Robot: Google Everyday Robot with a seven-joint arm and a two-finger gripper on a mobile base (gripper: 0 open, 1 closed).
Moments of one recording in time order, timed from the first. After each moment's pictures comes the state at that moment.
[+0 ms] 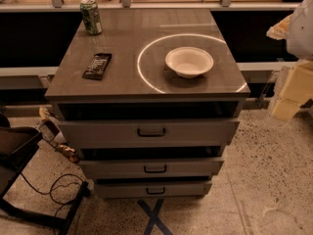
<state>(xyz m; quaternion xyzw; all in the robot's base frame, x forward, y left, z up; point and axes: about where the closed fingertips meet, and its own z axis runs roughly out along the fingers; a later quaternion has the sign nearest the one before) 0.438 -0.213 0.989 -0.60 0.78 -0.05 0.18</state>
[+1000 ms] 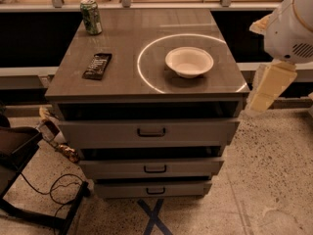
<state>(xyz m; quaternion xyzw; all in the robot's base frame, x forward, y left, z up) 0.478 -0.198 0.975 -0.62 0.75 -0.07 0.22</state>
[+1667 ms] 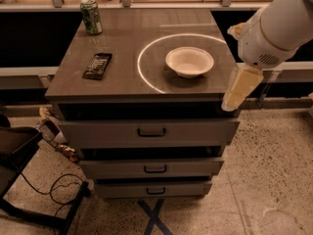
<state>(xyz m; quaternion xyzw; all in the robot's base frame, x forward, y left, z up) 0.526 -0.175 0.944 -0.63 0.73 -0.07 0.26</state>
